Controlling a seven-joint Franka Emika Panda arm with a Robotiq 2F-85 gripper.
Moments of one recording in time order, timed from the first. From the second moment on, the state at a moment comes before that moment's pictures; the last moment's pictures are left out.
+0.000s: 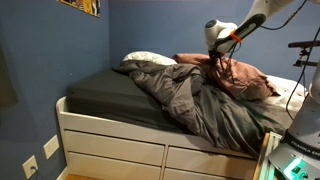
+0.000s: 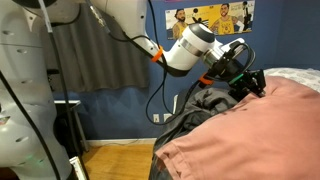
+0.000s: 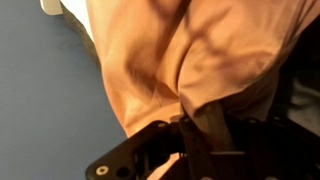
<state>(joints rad) -0.21 0.14 -0.26 -1.98 -1.02 2.33 0.43</state>
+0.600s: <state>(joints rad) -0.24 0.00 -0.28 -1.89 -1.15 2.33 0.55</state>
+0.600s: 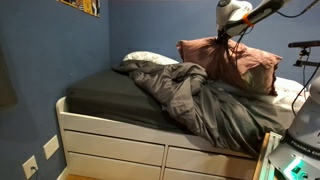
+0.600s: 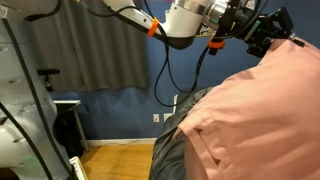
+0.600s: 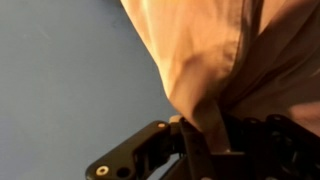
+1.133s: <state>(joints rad) -0.24 0.00 -0.27 -1.83 -1.33 2.33 0.68</state>
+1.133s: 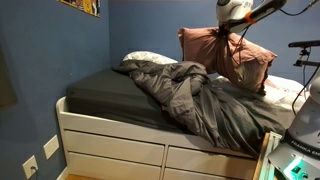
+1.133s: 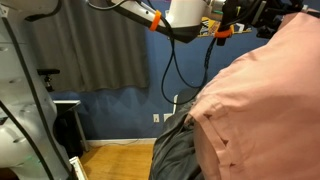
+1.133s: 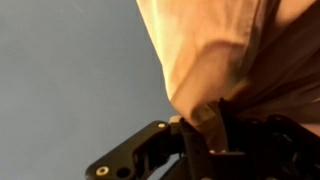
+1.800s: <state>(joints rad) -0.23 0.09 -0.27 -1.85 -1.30 2.26 0.77</state>
